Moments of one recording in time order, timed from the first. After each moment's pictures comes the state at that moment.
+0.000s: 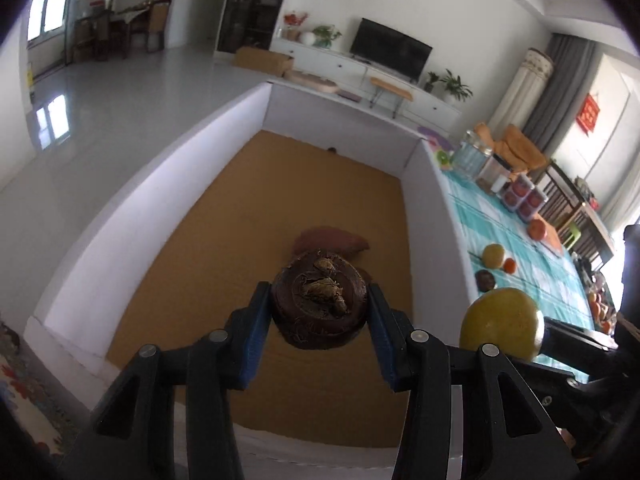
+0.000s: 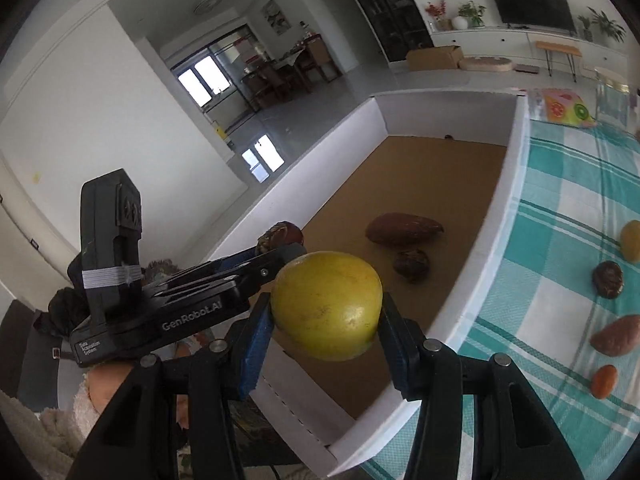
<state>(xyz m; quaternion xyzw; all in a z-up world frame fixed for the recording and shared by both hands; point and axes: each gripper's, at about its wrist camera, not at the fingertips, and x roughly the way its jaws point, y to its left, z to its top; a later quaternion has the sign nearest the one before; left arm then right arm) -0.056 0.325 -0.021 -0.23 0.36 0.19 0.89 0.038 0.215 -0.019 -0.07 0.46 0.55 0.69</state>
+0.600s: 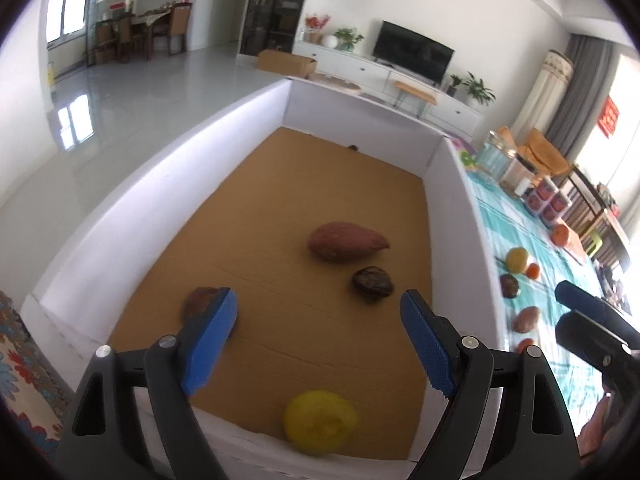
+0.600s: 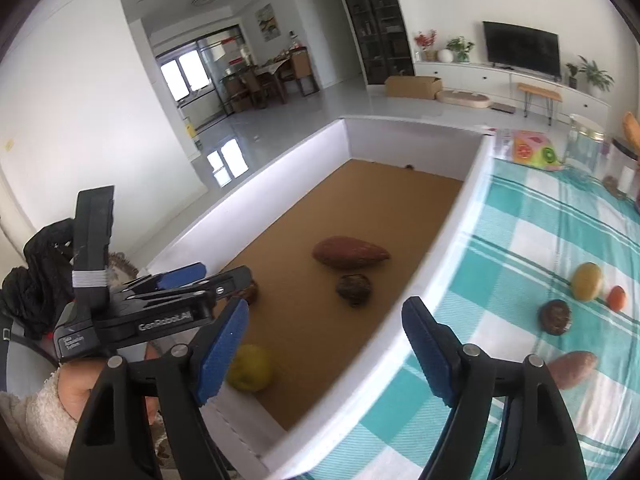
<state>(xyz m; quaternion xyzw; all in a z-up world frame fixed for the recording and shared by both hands) -0.037 0.297 -0.029 -0.21 0.35 0.21 0.89 0.073 0.147 -0.017 -0.08 0.39 0.47 0.79</state>
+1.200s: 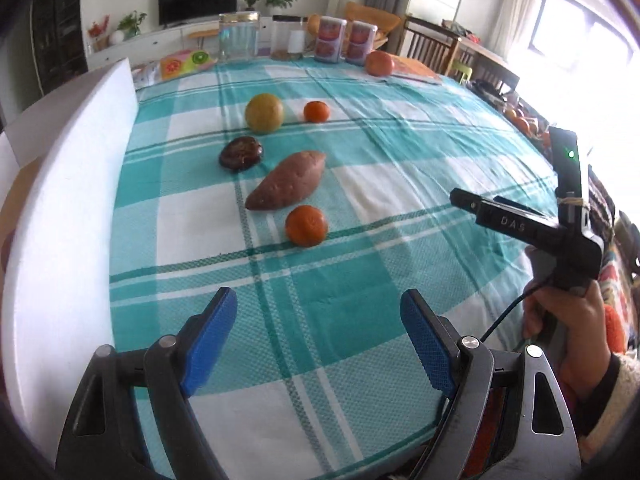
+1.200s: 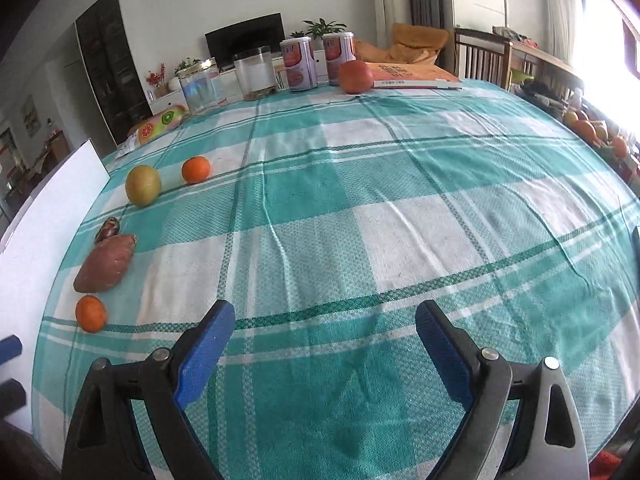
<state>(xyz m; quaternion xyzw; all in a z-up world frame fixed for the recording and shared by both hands) 0.050 0.067 -0.079 -0.04 0.45 -0.08 0.89 0.173 -0.160 -0.115 0.02 0.43 0.08 0.90</state>
